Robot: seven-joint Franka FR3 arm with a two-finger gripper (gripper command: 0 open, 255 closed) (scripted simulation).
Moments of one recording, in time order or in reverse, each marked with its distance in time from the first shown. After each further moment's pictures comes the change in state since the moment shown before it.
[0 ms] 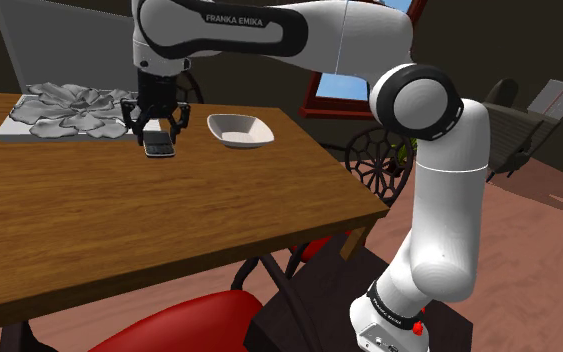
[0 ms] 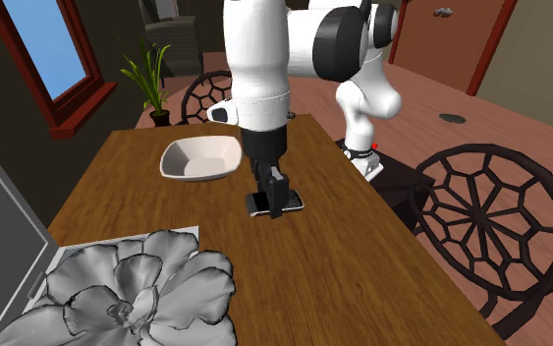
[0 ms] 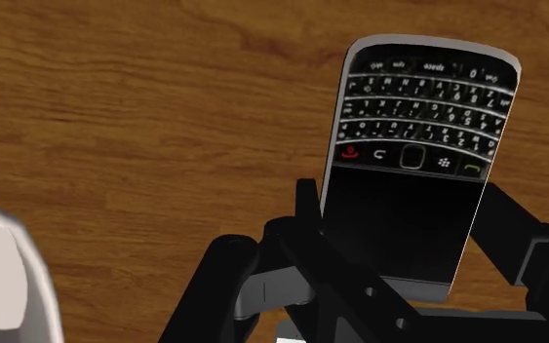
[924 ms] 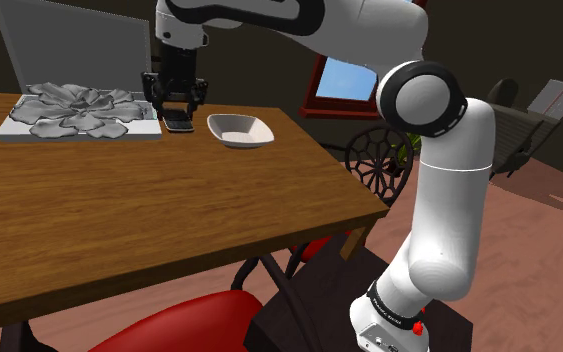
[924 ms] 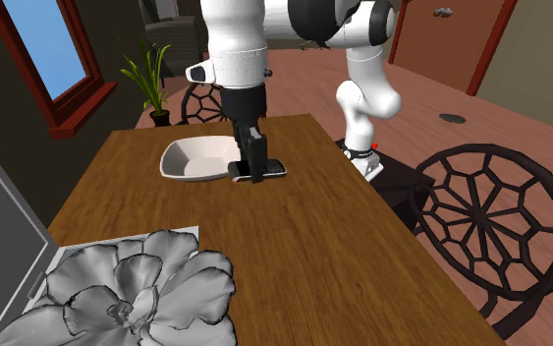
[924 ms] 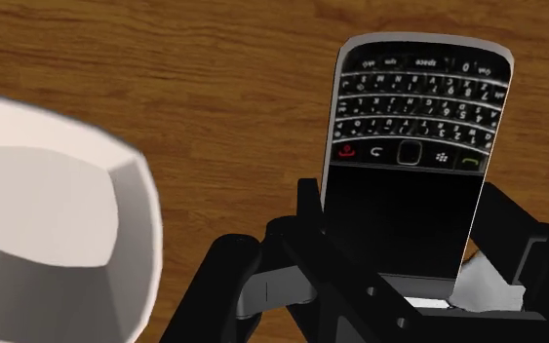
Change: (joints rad) arm -0.057 -0.030 -0.016 0.093 0.016 -0.124 -0.077
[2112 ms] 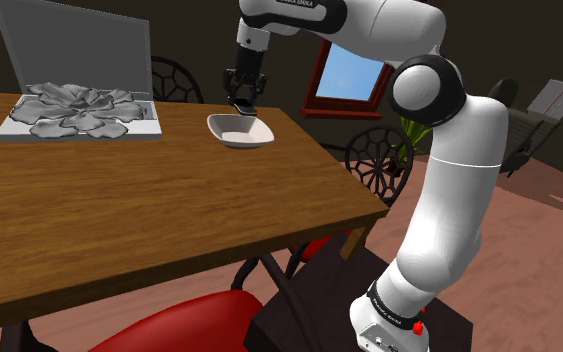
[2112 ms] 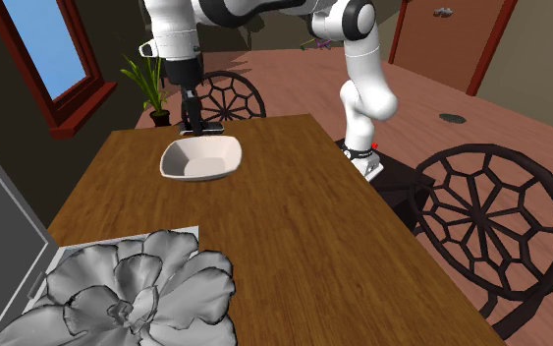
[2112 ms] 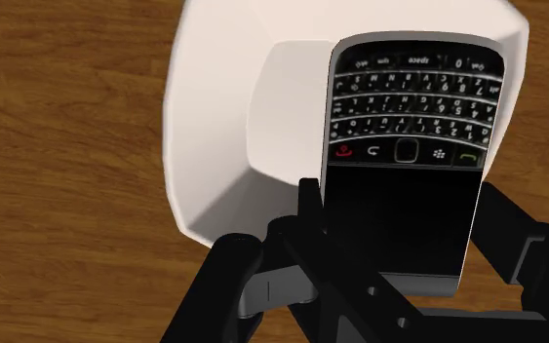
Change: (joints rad) arm -0.283 -0.062 -0.116 -0.069 0.056 -0.006 -0.387
